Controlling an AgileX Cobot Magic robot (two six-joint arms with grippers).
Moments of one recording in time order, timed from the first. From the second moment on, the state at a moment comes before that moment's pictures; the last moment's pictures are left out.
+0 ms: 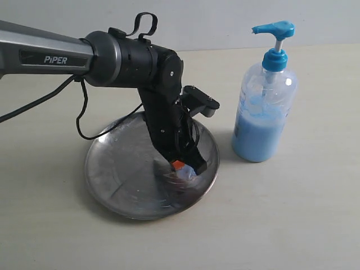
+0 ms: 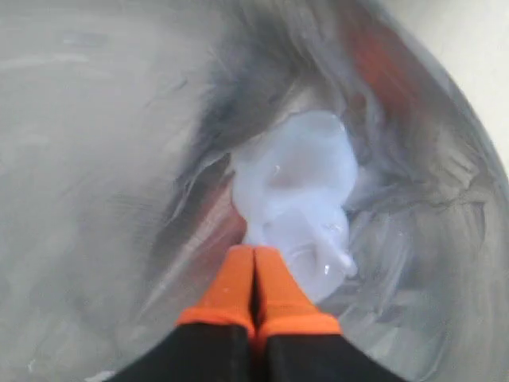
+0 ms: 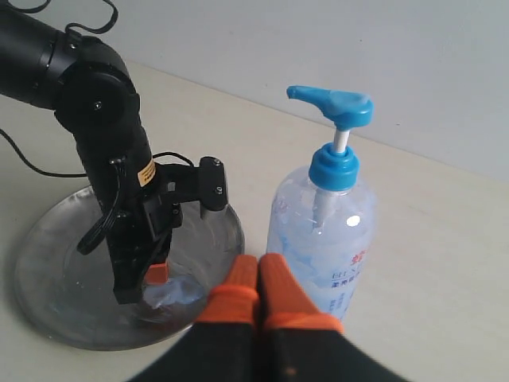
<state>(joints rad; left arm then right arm) -0.76 2.22 -1.55 -0.14 0.89 0.29 0.68 0.47 -0.50 -0.31 0.51 0.26</state>
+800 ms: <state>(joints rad) -0.76 2.24 -1.56 -0.29 0.73 0.34 0.68 0.47 -0.50 -0.31 0.51 0.26</state>
